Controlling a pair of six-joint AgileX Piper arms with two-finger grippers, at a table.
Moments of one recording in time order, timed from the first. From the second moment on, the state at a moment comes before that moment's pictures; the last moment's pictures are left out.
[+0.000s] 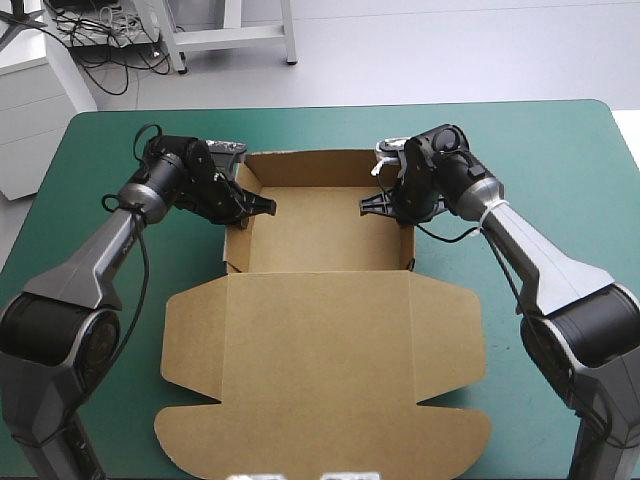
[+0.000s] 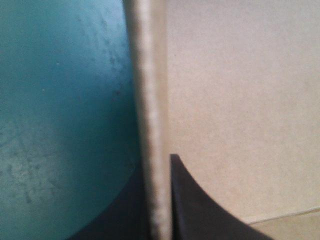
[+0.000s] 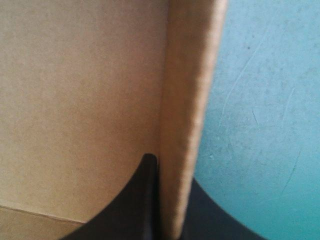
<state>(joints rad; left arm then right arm) -0.30 1.89 -1.65 -0.16 1.07 -0.07 0.46 1.92 -1.78 -0.05 1.18 0.29</state>
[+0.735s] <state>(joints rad) -0.38 1.96 -1.68 -0.02 1.06 0.04 0.46 1.97 -1.77 -0.09 1.22 0.35</state>
